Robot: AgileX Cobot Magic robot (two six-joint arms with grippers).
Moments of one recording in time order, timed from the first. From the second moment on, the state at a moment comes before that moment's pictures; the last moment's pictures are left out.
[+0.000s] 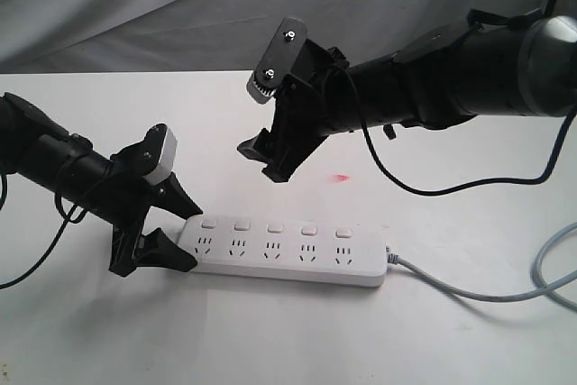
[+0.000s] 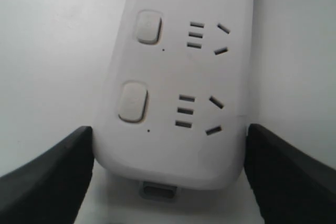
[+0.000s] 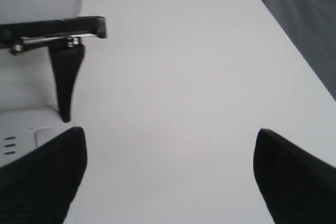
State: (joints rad) left arm -0.11 2.08 -1.08 -0.99 0.91 2.10; right arm 0.24 1.89 -1.23 1.30 0.34 -1.88
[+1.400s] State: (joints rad) left arm -0.11 2.08 -1.08 -0.99 0.91 2.10; right arm 0.33 2.21 -1.51 1.10 0.51 -1.80
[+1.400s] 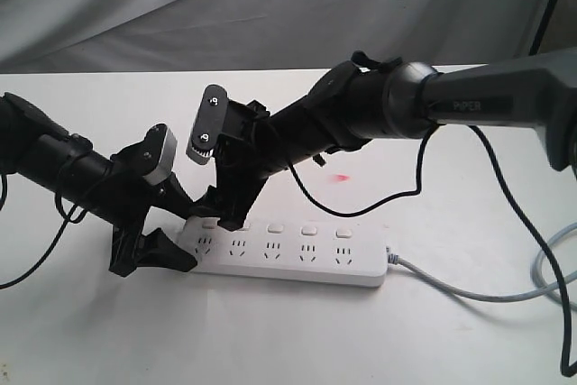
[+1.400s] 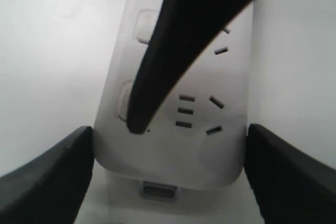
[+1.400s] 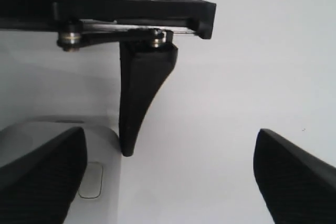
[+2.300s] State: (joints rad) left arm -0.11 2.08 -1.08 -0.99 0.91 2.10; right arm 0.33 2.24 -1.51 1.02 0.48 -1.74
